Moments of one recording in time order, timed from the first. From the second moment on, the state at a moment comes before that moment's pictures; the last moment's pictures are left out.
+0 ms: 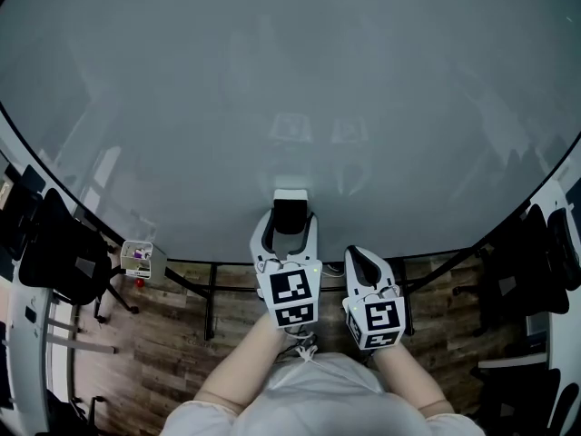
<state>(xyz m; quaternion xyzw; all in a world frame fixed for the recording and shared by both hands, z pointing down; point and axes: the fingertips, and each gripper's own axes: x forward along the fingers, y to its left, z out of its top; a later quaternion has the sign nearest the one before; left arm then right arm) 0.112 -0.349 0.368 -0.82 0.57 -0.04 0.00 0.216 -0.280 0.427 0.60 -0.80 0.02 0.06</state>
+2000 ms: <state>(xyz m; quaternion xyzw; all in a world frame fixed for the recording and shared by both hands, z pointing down) 0.093 -0.272 0.425 -0.85 0.53 -0.05 -0.05 0.191 -0.252 0.424 0.59 -0.80 0.03 0.04</state>
